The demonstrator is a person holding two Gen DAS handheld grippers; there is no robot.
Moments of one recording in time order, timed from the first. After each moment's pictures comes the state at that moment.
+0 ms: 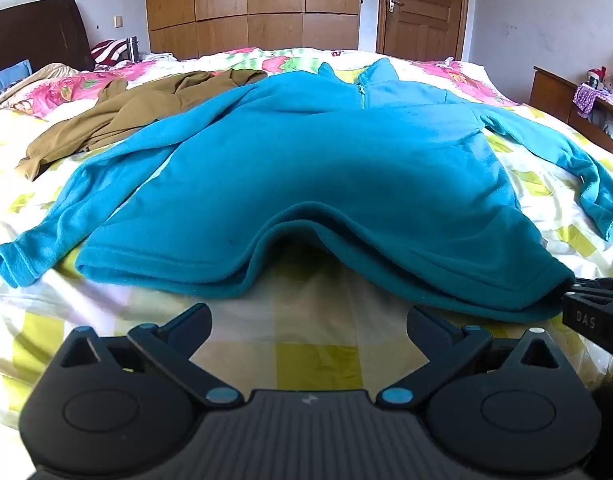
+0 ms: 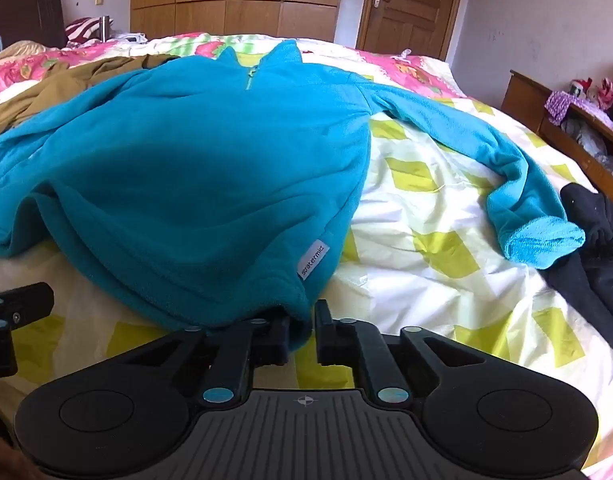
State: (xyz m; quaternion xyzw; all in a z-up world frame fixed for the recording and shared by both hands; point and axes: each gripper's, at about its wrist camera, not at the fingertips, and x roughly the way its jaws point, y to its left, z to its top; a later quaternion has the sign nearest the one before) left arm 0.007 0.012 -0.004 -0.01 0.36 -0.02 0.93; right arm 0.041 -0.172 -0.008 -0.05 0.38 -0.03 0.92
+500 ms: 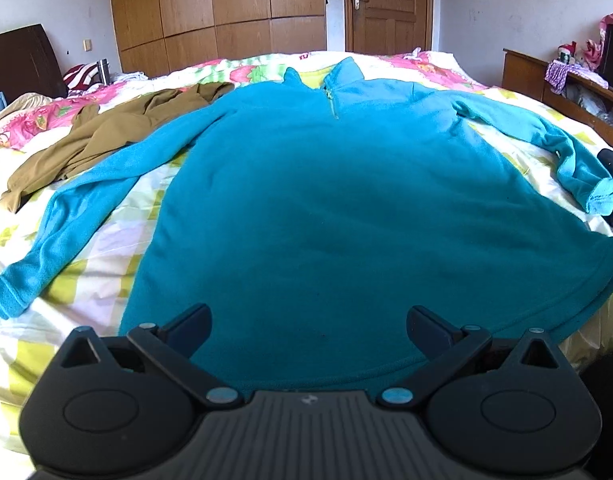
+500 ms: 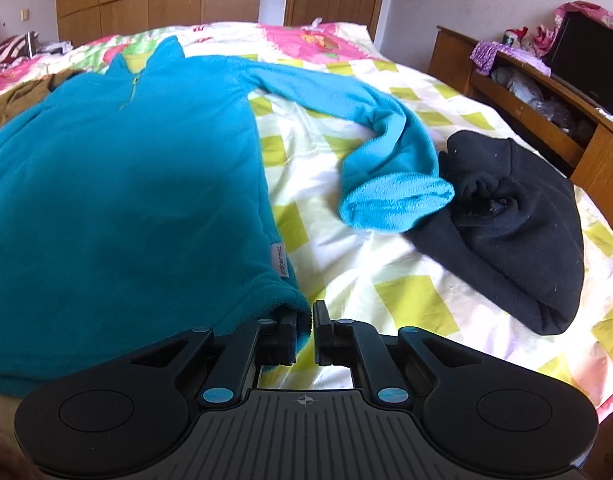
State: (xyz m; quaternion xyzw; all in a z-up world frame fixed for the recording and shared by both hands) left arm 0.006 -0.003 -0.004 0.03 0.36 -0.05 0.93; right arm 0.025 -0.276 0.016 -0.03 0.41 -0.12 0.90
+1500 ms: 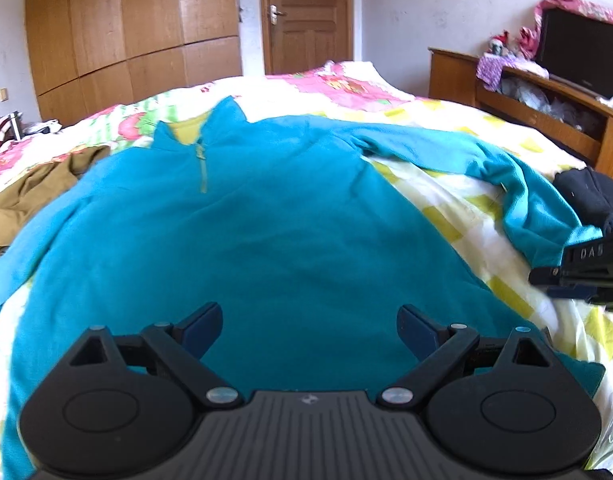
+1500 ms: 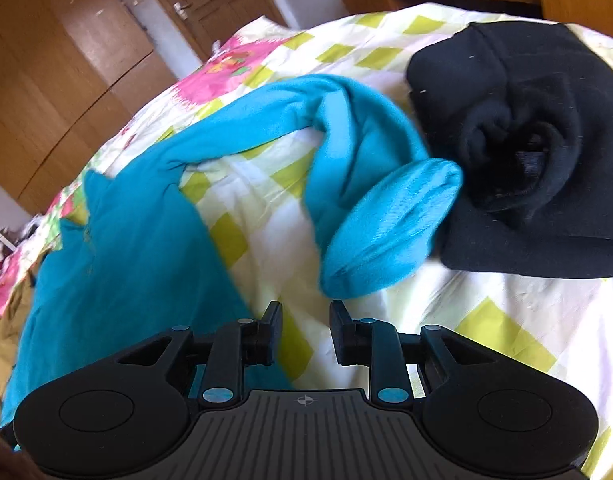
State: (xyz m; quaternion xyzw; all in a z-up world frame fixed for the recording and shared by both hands) left arm 0.113 -0.128 0.016 0.07 0.34 -0.17 0.92; right arm 0.092 -0.363 -0.006 0.29 0.35 -0.18 0.87
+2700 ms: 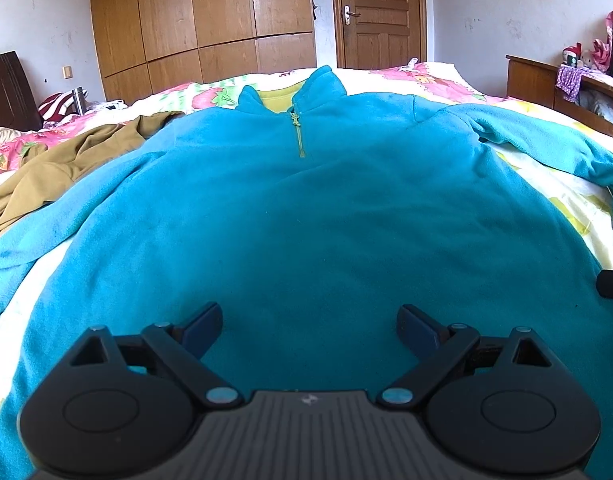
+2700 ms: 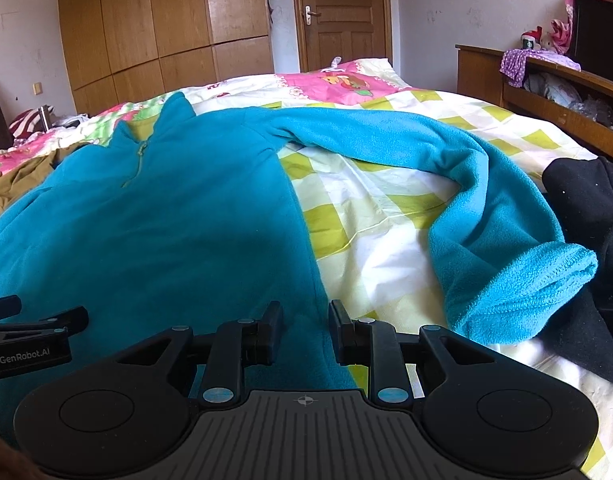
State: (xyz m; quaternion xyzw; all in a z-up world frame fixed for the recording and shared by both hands) left arm 0.150 -0.077 -0.037 0.05 0.32 -0.06 0.94; right arm 0.124 -0.283 -0.020 0.06 0.33 -0.08 0.94
